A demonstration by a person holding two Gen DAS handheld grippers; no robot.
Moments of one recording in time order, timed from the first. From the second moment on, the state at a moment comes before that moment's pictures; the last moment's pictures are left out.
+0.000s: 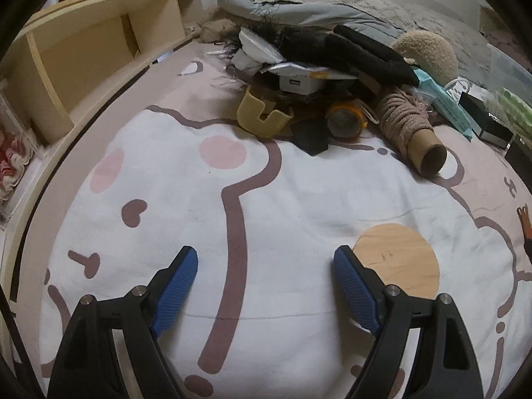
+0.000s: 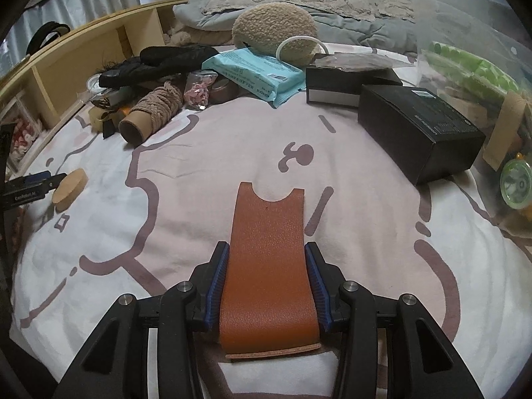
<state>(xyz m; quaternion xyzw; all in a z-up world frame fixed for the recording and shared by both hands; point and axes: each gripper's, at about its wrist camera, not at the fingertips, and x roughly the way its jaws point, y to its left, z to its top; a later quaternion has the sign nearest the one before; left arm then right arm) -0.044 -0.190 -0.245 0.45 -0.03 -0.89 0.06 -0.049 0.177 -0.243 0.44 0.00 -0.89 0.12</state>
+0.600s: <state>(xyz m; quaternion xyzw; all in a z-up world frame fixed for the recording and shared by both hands) -0.043 -0.170 -0.247 0.44 -0.07 -0.89 0.05 -0.049 0.173 -0.245 0.44 0.01 -0.89 0.11</state>
